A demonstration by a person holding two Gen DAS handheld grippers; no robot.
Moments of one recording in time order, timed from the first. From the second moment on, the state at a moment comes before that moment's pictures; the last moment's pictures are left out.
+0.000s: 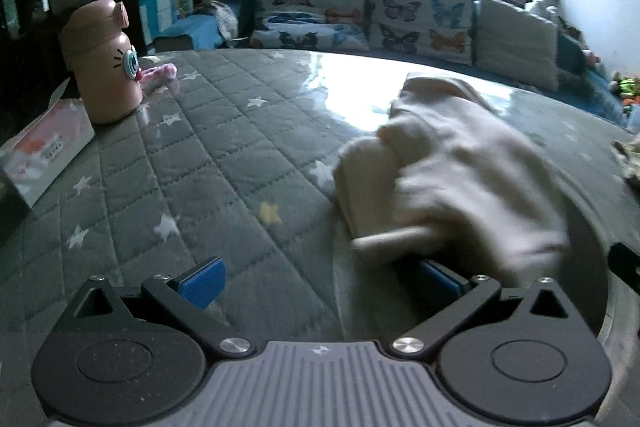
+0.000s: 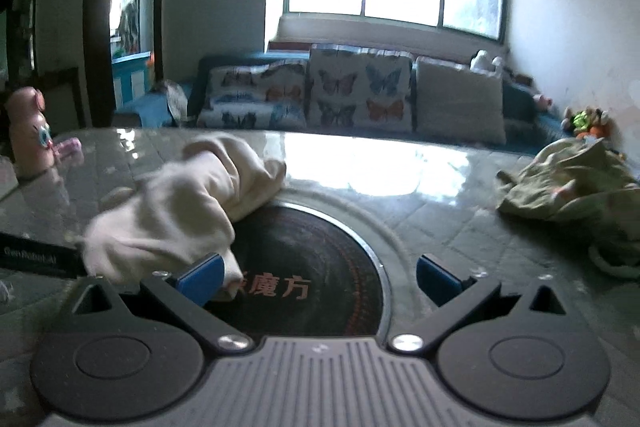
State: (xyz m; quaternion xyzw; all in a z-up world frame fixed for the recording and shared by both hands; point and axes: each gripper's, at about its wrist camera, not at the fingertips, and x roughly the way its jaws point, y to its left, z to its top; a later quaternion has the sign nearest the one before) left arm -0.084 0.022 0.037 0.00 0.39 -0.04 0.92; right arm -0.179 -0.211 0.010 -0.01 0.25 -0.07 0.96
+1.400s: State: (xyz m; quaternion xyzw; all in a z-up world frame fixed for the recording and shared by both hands) left arm -0.215 0.021 0.069 0.03 0.35 -0.06 0.94; right arm -0.295 -0.166 0.024 0.00 0.26 0.01 0.96
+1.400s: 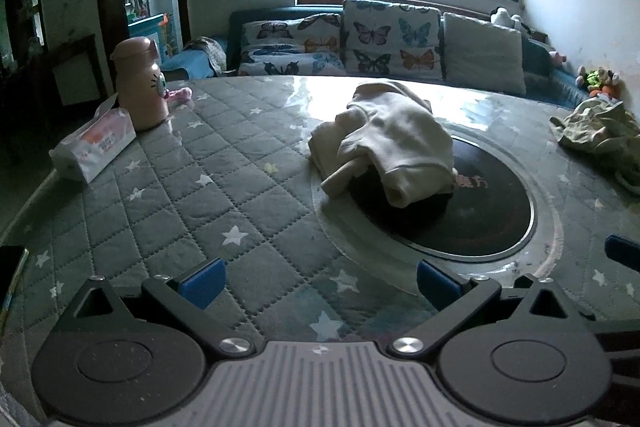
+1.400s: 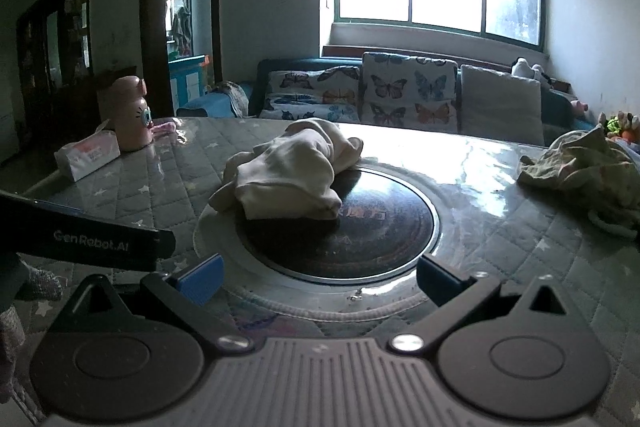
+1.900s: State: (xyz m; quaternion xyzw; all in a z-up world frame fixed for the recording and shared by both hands) left arm -0.181 0.023 0.061 0.02 0.36 -0.05 0.93; right arm -0.261 -0.160 0.017 -0.03 0.29 0.03 0.96
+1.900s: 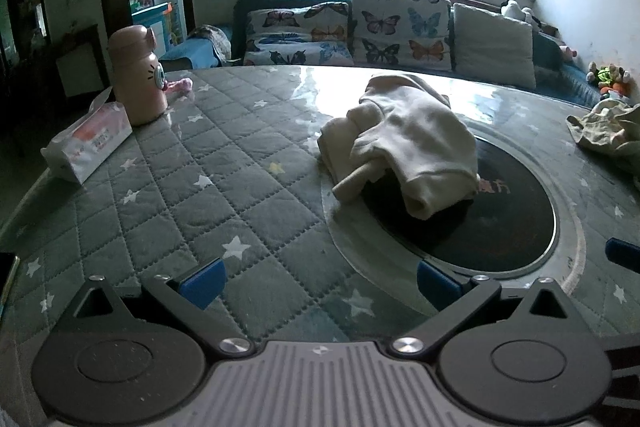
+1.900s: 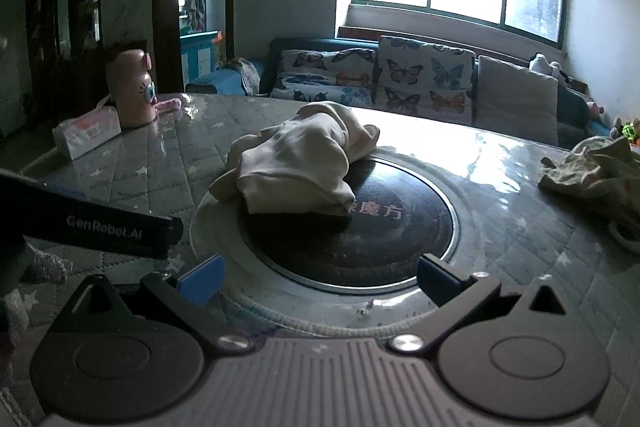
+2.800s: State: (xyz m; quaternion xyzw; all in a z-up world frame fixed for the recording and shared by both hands) left arm -0.133 0.024 0.058 0.01 0.37 -0.06 0.93; right arm -0.203 -0.167 0.011 -0.04 0.32 0.02 0.95
